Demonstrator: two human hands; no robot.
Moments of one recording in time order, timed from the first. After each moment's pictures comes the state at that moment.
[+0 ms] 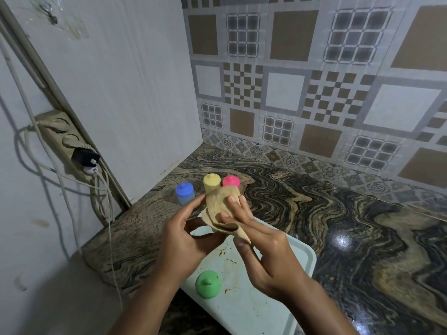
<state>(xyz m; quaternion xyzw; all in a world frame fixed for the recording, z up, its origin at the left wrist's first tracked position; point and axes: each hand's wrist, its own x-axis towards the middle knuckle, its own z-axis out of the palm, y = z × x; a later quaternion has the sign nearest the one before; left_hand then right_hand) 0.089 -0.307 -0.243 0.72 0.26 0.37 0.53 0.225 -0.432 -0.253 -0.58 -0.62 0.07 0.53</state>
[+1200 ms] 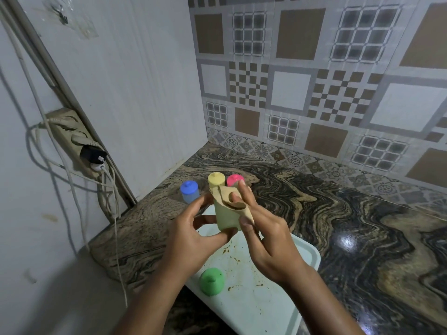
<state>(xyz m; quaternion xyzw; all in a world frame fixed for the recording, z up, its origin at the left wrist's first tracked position) 0.094 -0.309 -0.244 0.73 0.30 0.34 0.51 0.233 -0.418 -0.252 -0.60 -0.59 0.07 0.54</state>
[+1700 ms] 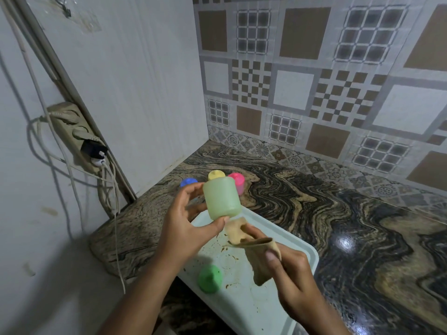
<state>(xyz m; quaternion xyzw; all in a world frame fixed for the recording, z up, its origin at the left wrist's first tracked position) 0.092 -0.300 -0.239 0.71 0.31 0.40 0.50 0.230 -0.473 -0.290 -0.57 -0.52 0.19 0.61</state>
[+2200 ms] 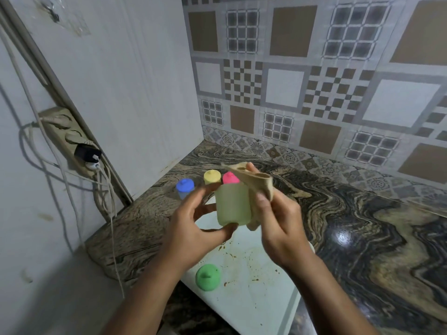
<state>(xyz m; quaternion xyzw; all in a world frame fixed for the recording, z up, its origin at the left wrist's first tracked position) 0.100 -0.315 -0.233 0.76 0.27 0.36 0.47 0.241 -0.427 -0.228 -0.58 -0.48 0.10 0.65</state>
